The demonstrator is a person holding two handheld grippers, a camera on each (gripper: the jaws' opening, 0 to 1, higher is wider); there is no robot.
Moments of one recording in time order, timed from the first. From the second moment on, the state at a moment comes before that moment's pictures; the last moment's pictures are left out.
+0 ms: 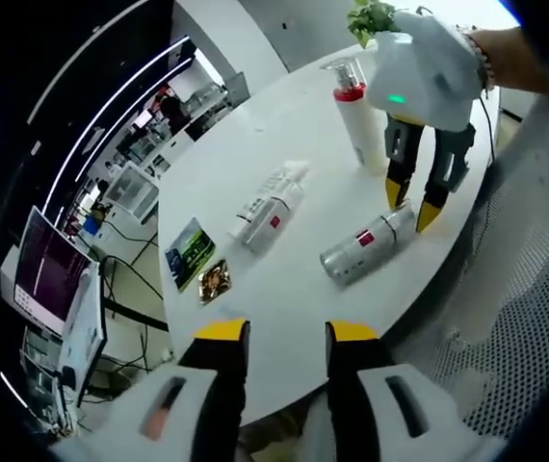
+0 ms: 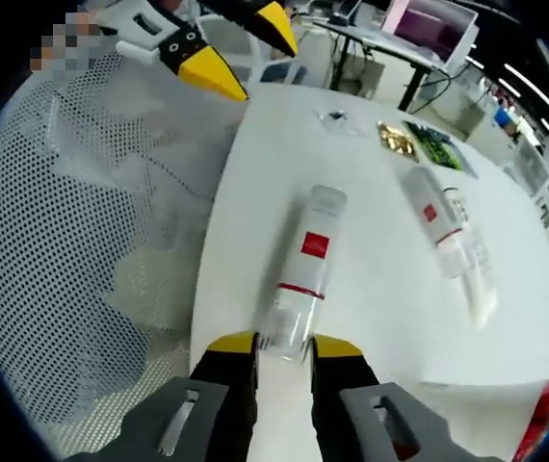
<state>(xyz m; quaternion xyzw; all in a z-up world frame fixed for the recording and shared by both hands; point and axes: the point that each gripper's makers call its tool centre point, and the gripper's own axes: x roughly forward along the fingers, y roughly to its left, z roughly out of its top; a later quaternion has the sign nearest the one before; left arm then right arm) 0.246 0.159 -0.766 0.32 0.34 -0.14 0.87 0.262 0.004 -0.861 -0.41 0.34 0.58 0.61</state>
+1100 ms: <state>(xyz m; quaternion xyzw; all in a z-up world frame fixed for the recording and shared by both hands) 0.233 0.074 -0.793 0.30 0.37 -0.34 0.82 0.237 0.029 -0.789 -0.43 0.21 0.64 0.60</state>
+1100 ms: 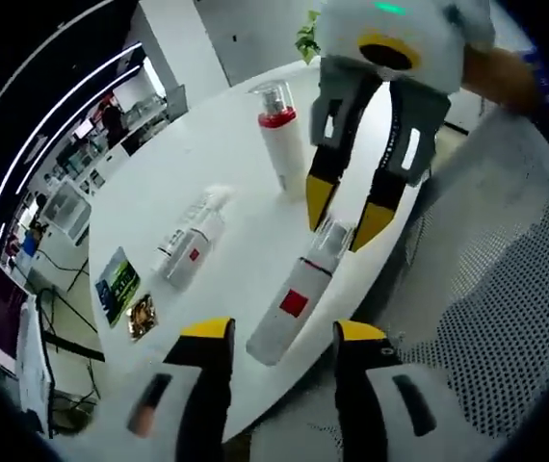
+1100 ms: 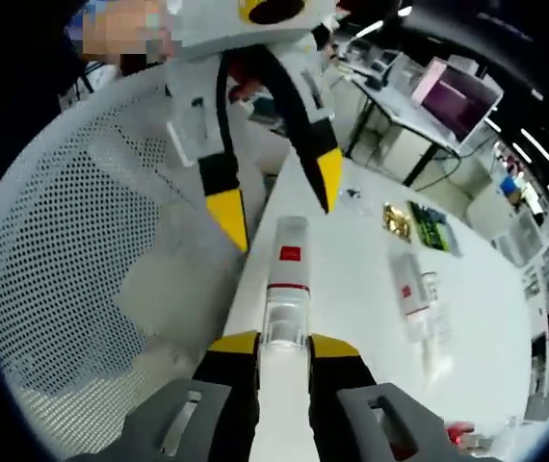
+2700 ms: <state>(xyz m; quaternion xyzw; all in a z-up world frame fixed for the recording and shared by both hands) 0.270 0.109 -0.727 0.09 0.28 -0.18 0.94 0.264 0.076 -0.678 0.04 0.25 0.60 0.76</state>
